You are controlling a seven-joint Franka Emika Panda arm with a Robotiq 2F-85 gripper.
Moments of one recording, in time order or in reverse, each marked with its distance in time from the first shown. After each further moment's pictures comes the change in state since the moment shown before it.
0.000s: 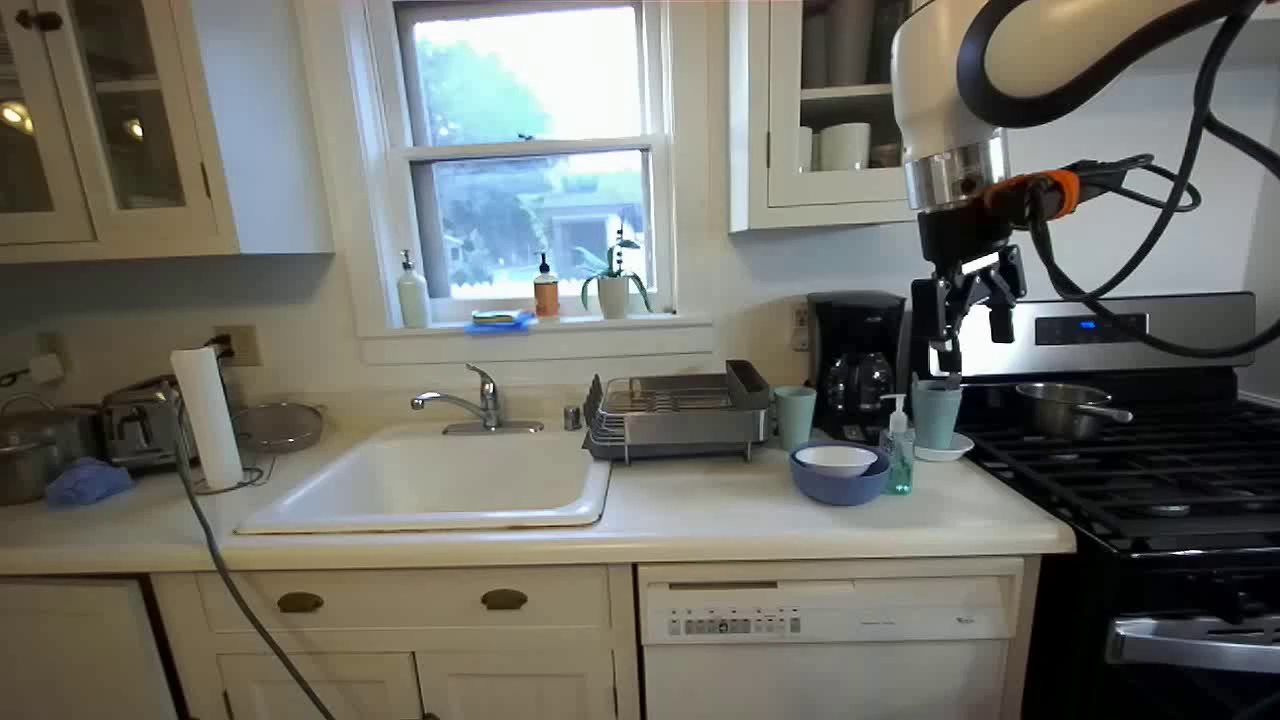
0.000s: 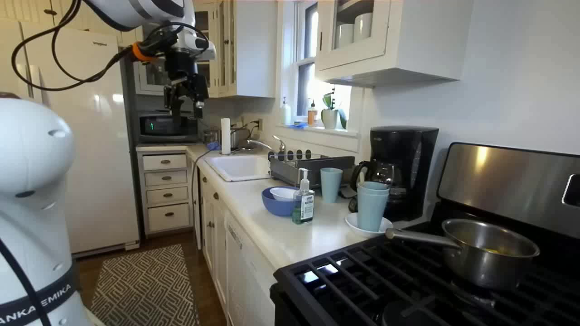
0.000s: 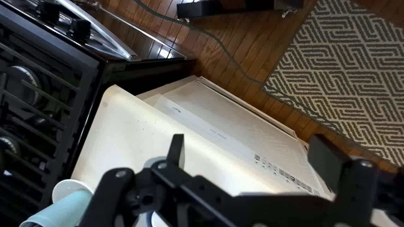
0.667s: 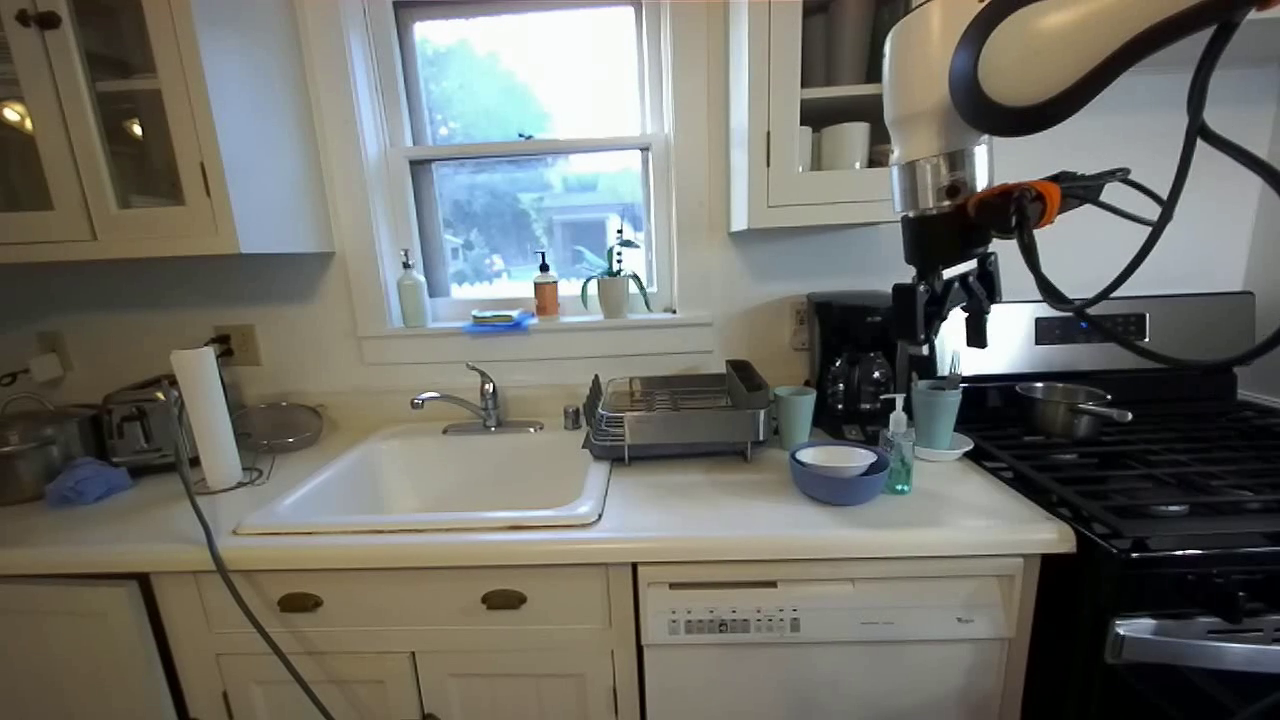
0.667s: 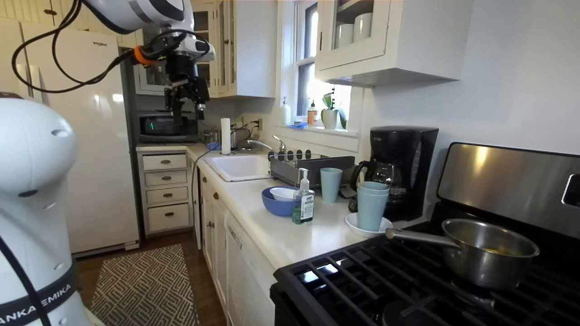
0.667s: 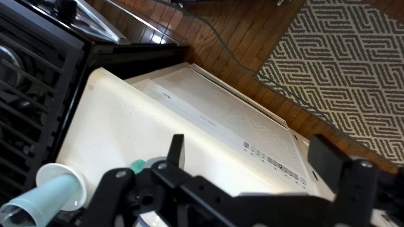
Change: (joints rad) arm 0.028 0.030 0.000 0.000 0.000 0.080 0.000
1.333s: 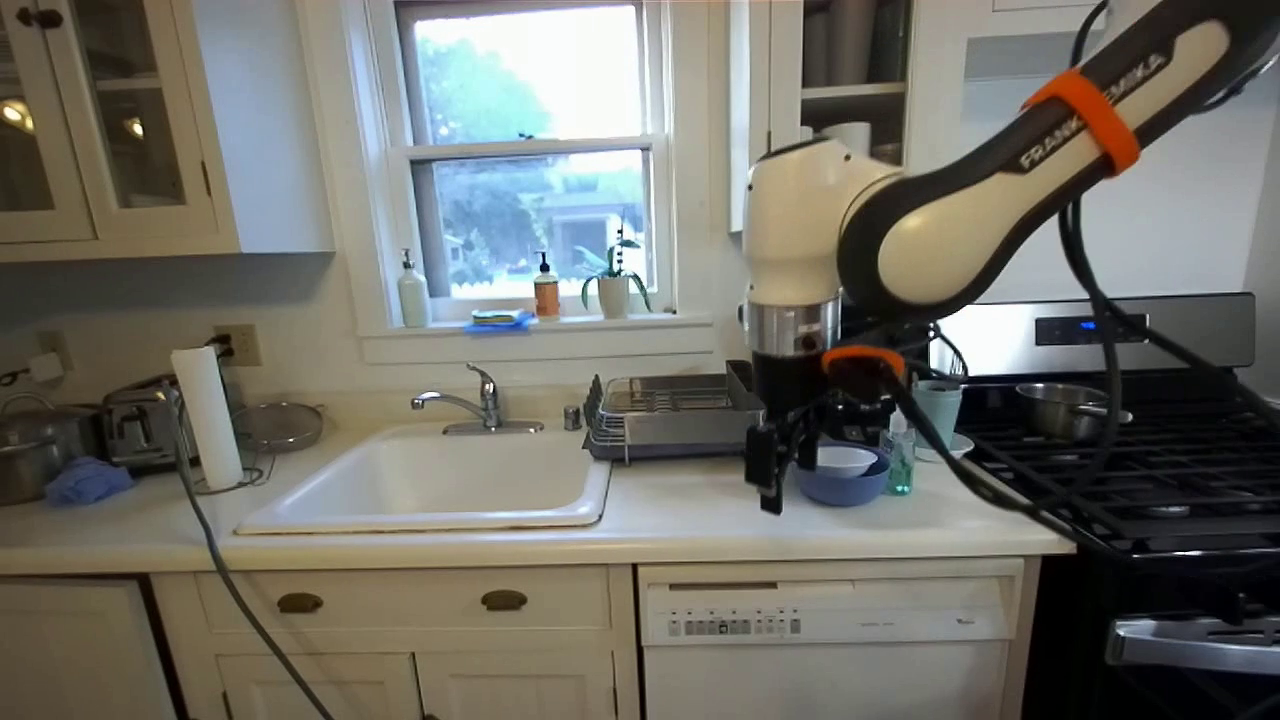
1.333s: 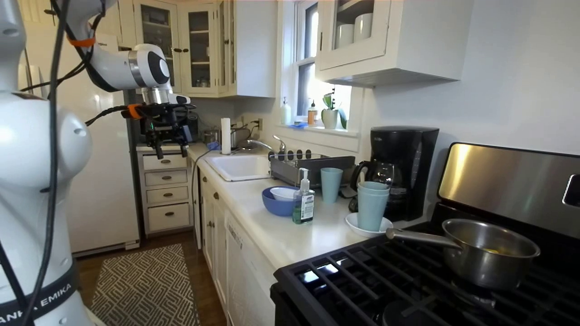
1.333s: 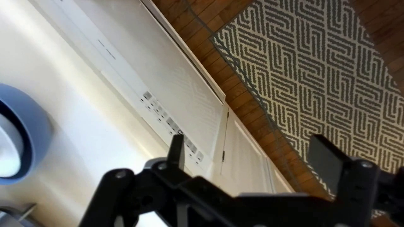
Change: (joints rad) arm 0.157 0.453 0.146 0.074 -0.133 0.458 0.071
